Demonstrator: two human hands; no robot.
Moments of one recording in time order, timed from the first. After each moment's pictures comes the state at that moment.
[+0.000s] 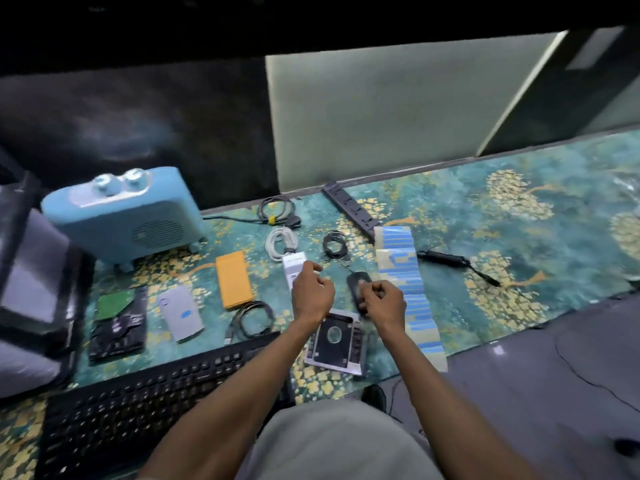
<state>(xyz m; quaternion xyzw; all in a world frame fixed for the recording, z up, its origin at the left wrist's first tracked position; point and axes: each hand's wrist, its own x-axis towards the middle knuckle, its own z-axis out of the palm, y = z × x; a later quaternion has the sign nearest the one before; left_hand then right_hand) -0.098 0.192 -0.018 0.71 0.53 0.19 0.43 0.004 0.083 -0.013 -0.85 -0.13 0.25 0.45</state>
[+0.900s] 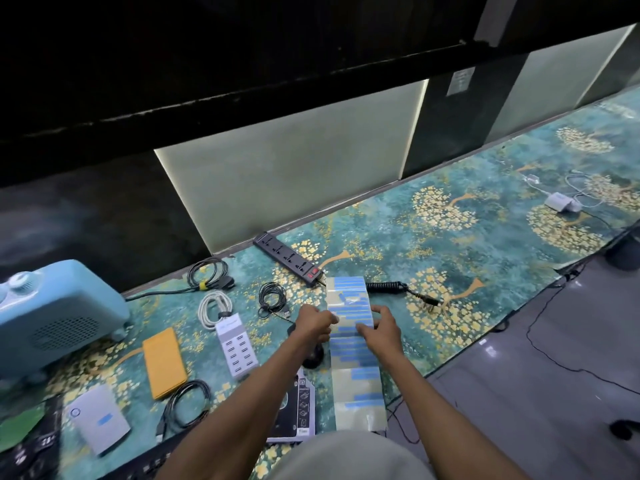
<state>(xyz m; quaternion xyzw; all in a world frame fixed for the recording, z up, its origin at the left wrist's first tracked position) 0.053 0.160 -0.011 0.57 0.51 -0.02 0.64 0.133 0.022 -0.029 -0.86 -0.07 0.29 0.42</state>
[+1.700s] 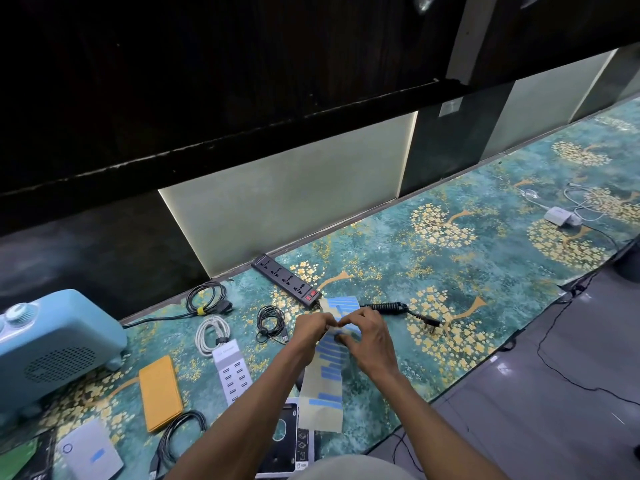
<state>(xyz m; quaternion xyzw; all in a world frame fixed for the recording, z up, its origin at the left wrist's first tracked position) 0.074 0.178 0.007 0.52 0.52 0.02 0.68 0.138 0.045 -0.009 -0.86 -0.36 0.08 0.35</state>
